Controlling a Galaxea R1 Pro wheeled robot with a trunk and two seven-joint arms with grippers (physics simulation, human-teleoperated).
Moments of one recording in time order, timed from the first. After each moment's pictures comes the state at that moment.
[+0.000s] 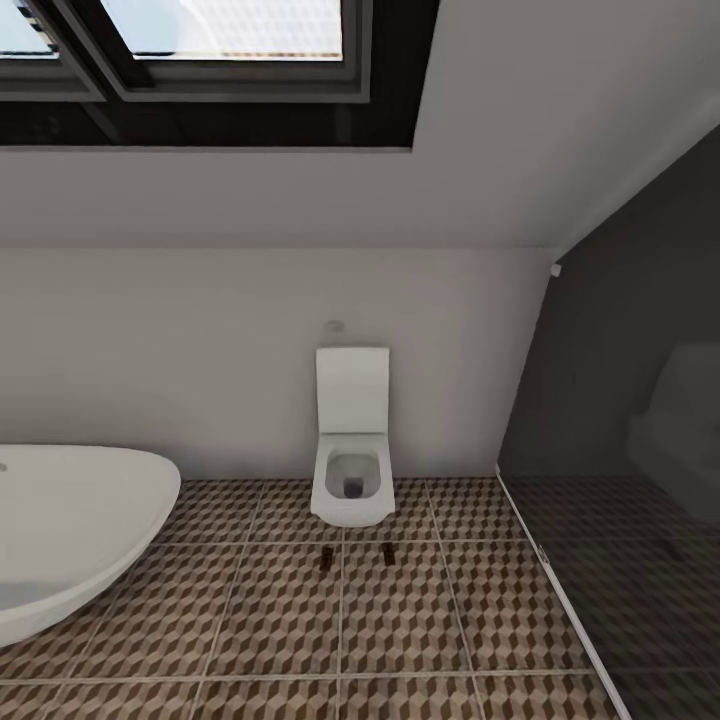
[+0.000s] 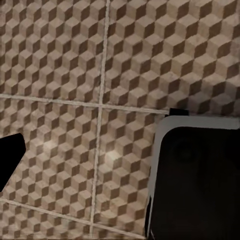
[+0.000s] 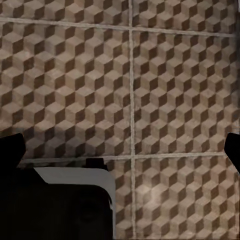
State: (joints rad) left arm -0.17 -0.01 -0.31 0.07 0.32 -0.36 0.28; right arm -0.23 0.01 0.13 -0.02 -0.05 -0.36 -0.18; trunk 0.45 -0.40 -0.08
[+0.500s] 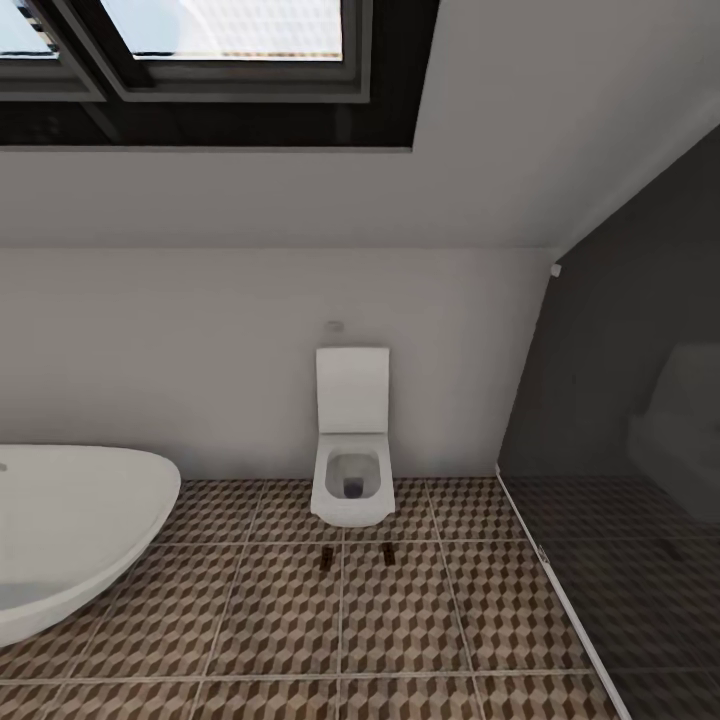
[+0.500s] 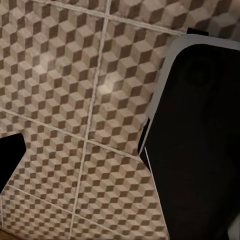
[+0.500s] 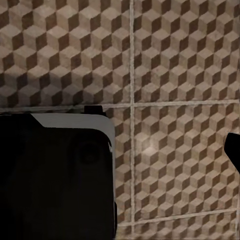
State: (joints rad) left arm -0.17 0.00 -0.10 0.07 0.33 -0.07 0.28; right arm -0.23 0.02 0.13 -0.02 -0.09 -0.14 -0.19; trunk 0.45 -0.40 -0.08
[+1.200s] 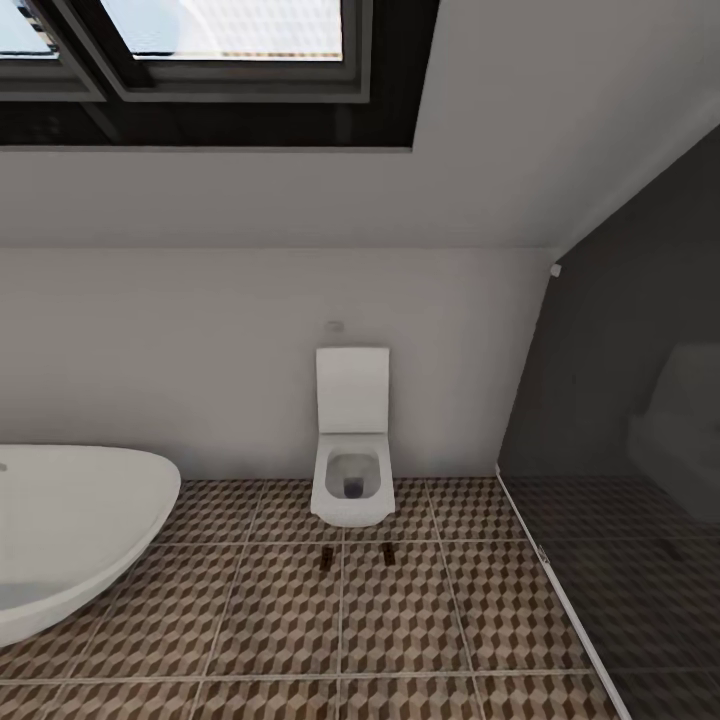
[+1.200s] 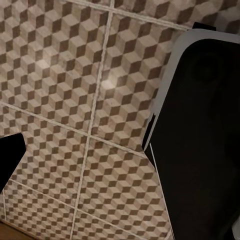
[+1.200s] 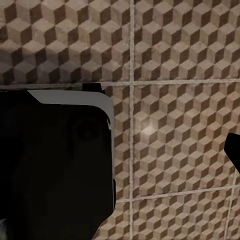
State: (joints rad) left arm -0.17 0.02 -0.09 0.07 0.33 -0.04 0.27; right arm -0.23 0.02 0.13 -0.02 -0.10 -0.04 -0.19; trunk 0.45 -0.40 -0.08
